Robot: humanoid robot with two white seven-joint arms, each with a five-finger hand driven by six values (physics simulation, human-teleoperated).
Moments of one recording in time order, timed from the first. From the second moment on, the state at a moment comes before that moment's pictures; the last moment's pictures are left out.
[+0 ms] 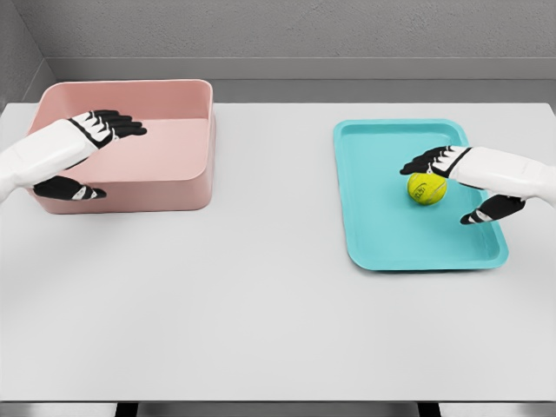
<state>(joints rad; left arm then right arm) -0.42 1.00 -0.53 -1.52 -0.26 -0.61 -0.06 -0.52 -1.03 0.59 -1.52 0.09 -0.61 0.45</state>
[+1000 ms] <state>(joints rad) -0.37 1.02 -0.53 -1.56 -0.26 -0.61 -0.07 -0.77 -0.84 0.76 -1.25 0.35 -0.61 0.51</state>
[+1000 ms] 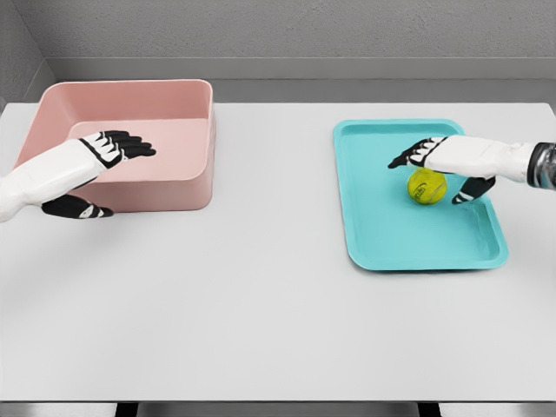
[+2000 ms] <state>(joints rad) -0.36 1.15 -0.58 -1.69 -0.28 -0.61 -0.11 -0.78 -0.75 0.78 -1.08 0.41 -0.61 0.53</state>
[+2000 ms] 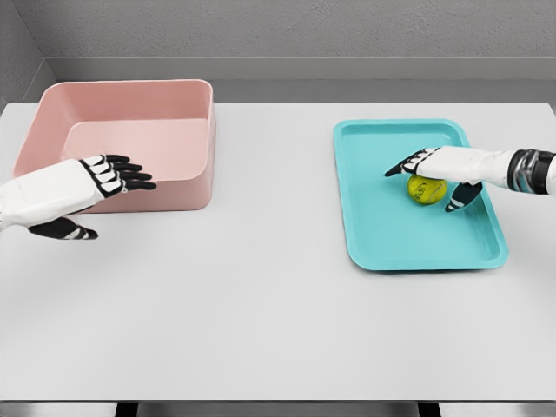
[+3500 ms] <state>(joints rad) -0.39 1.12 -0.61 -1.57 -0.21 -0.61 -0.17 -0.82 -0.75 0.78 -1.11 0.40 -0.61 0.56</state>
